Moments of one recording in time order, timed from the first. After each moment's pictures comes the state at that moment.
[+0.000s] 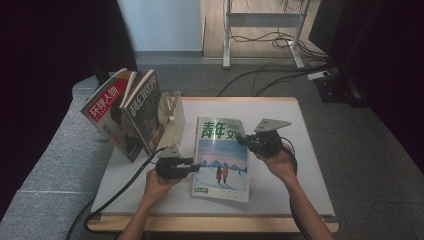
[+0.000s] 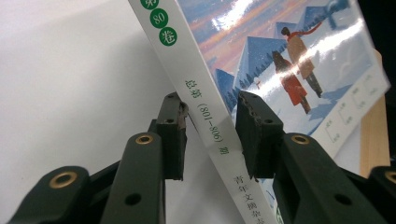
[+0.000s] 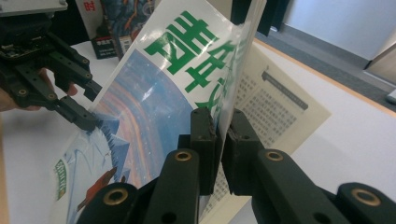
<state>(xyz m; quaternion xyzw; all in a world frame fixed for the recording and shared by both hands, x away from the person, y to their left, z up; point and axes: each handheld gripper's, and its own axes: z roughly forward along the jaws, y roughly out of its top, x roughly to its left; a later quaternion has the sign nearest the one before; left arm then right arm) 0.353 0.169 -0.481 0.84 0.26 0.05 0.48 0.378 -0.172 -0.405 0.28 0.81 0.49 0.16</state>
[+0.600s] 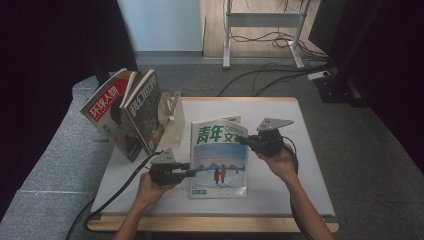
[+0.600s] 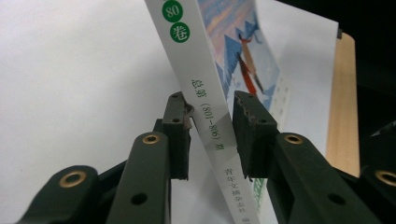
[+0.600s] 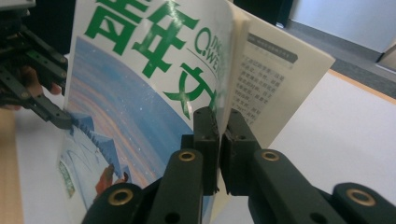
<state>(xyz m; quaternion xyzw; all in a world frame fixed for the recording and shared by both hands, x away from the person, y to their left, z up) 0.331 0.180 -0.469 0.85 0.22 0.06 0.48 0.381 -0.177 -0.406 0.29 0.81 0.50 0.14</state>
